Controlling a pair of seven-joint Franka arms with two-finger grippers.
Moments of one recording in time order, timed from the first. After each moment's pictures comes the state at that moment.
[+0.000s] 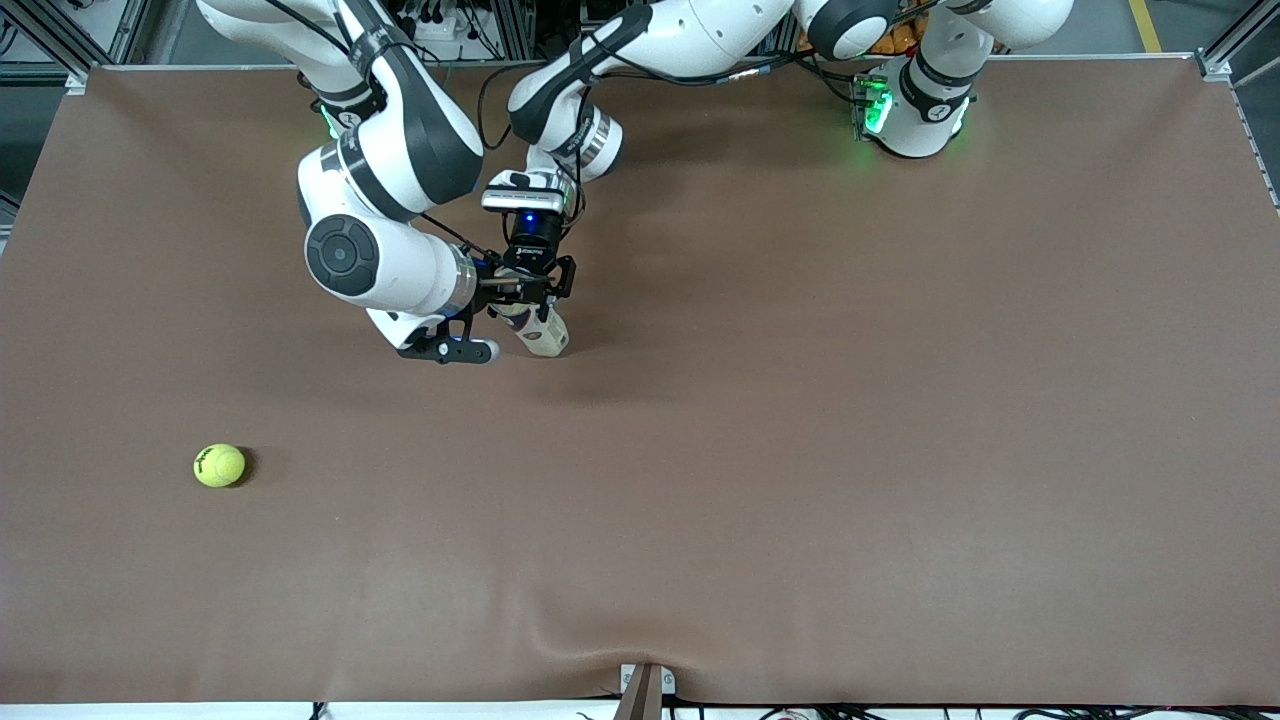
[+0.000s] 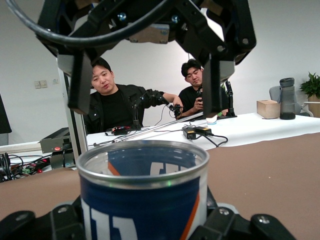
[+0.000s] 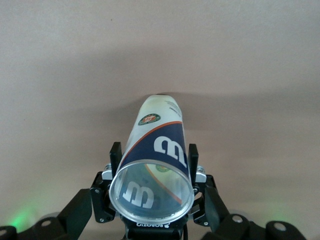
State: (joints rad) left arm -1.13 1.00 -0.19 -1.35 2.03 1.85 -2.27; right arm 0.49 0.27 -0.02 -1.79 0.31 1.84 0.46
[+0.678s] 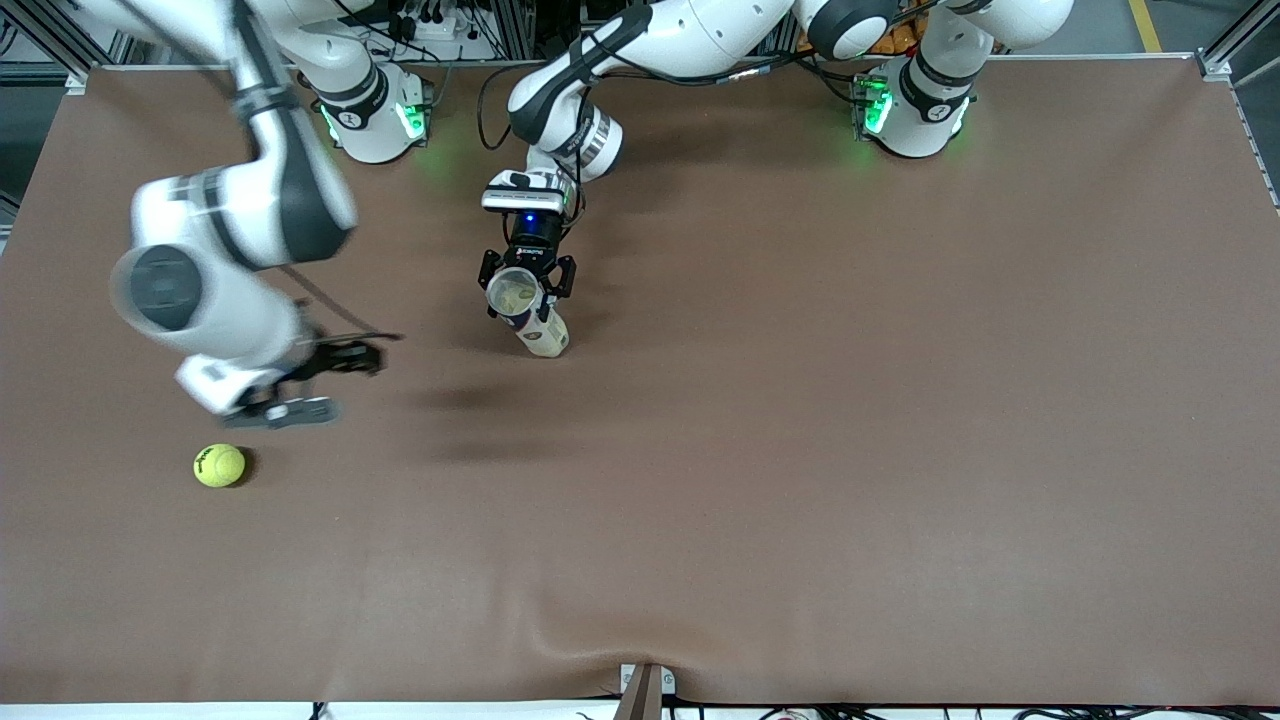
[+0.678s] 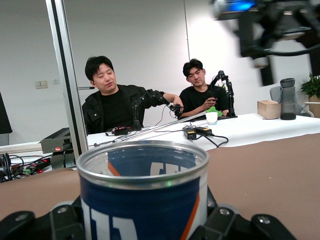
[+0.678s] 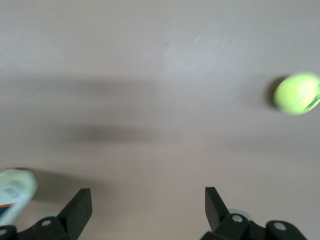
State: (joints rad) left arm -1.13 1.00 -0.19 -1.35 2.03 1.85 -2.27; right arm 0.17 0.27 -0.05 -1.76 -0.04 1.94 0.02
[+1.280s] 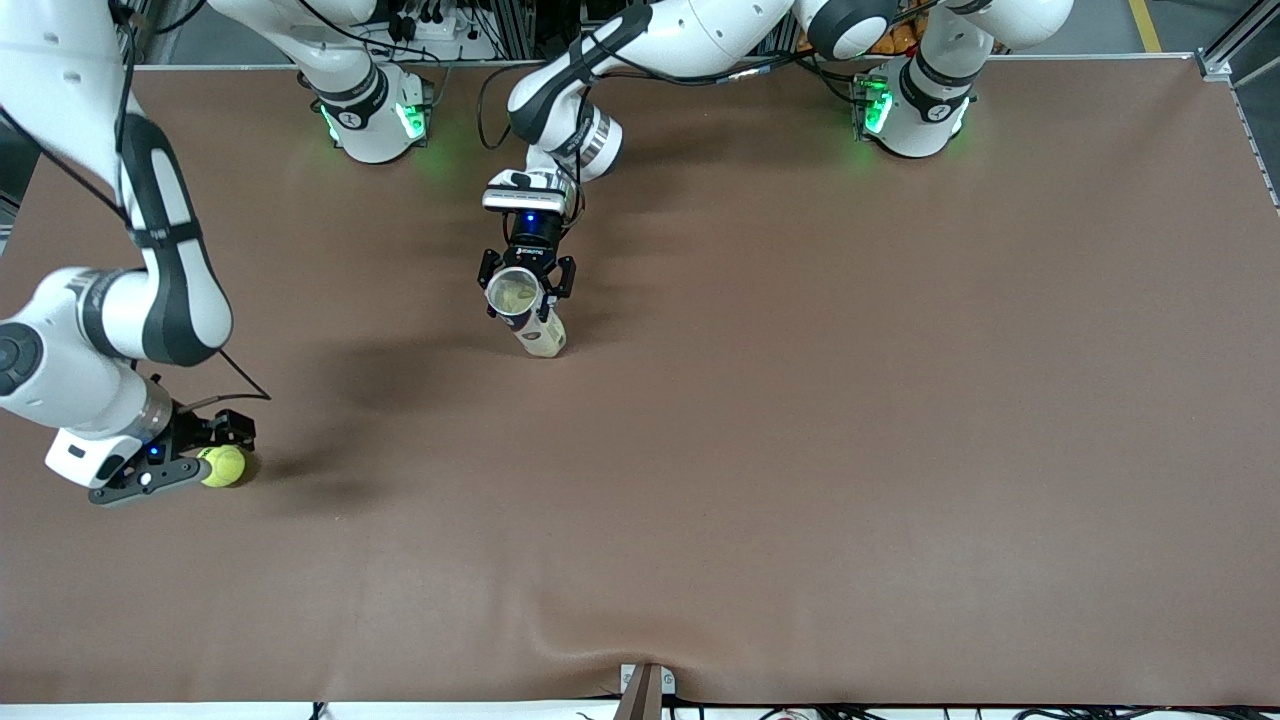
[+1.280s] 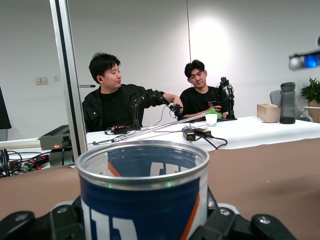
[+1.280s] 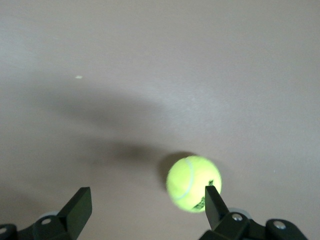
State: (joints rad) left arm -1.13 1.00 -0.19 -1.35 2.03 1.85 -2.30; right arm -0.10 0.52 -0.05 -1.76 -0.04 2.37 -0.47
